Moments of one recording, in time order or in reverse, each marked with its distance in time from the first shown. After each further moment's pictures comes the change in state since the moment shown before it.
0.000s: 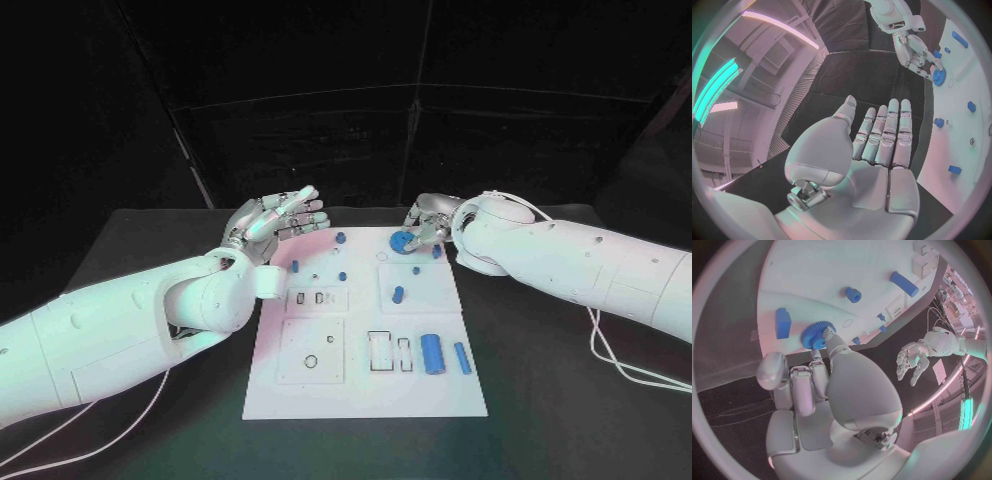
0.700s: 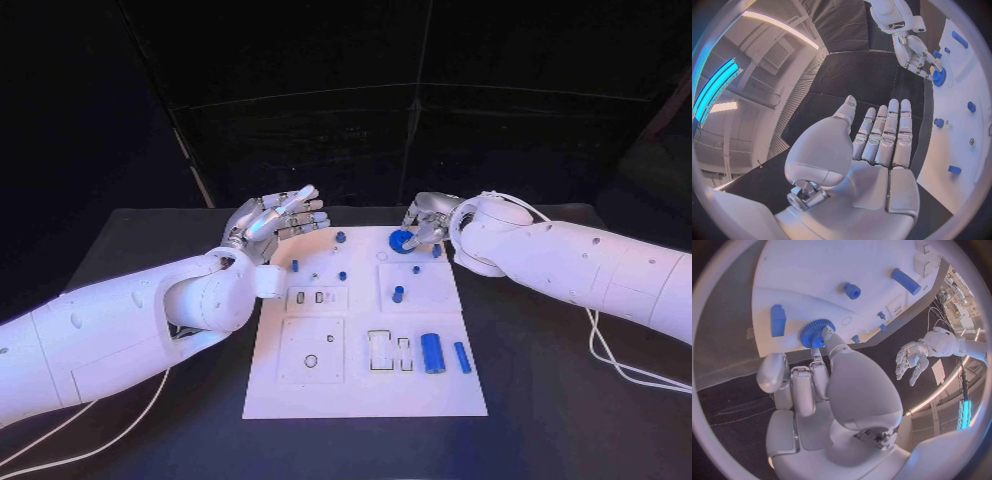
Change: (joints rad) left arm 0.000 0.000 0.000 -0.001 -0.001 0.000 -0.002; left_hand 0.000 0.000 0.000 0.000 0.000 0.000 0.000 -0.004 0.000 0.000 0.000 -0.005 0.000 0.000 0.000 -0.005 -0.002 0.000 0.000 0.000 0.000 -0.001; right arm -0.003 0.004 -0.002 0.006 -0.007 -0.036 -0.001; right_hand -0.012 0.028 0.067 -0.003 -0.045 0.092 -0.009 0.036 0.001 0.011 -0.019 0.004 -0.003 -0.002 -0.009 0.004 0.000 0.000 0.009 -0.009 0.019 0.028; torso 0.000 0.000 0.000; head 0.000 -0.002
